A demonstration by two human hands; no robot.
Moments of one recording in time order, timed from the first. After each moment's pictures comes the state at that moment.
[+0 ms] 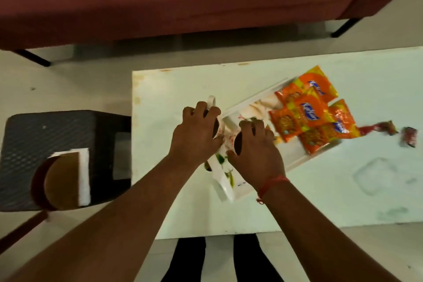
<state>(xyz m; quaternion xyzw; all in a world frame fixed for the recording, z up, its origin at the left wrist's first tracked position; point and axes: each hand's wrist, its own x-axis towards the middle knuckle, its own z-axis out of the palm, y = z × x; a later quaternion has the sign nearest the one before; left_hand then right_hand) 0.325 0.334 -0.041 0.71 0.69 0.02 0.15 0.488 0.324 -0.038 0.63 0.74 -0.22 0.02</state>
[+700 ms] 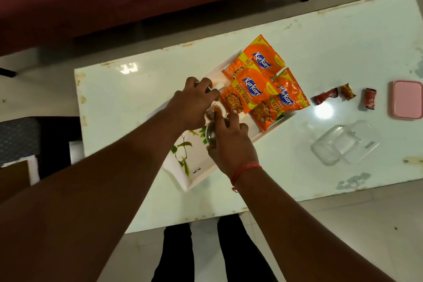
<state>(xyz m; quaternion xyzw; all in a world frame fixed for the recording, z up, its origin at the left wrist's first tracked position) 0.461 0.409 -0.072 0.82 0.53 -0.17 0.17 0.597 0.316 -0.075 0.64 0.70 -0.32 0.01</state>
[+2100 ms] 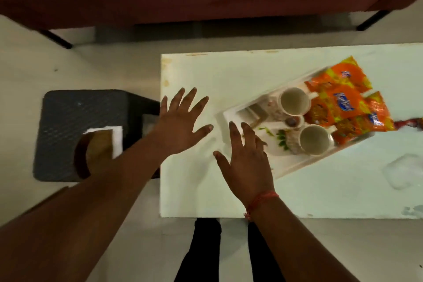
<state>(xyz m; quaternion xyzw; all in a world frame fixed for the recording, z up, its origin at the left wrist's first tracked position) 0.224 0.297 -0.045 0.73 0.65 -0.10 0.19 0.425 0.248 -0.021 0.62 0.73 -0.28 -0.01</state>
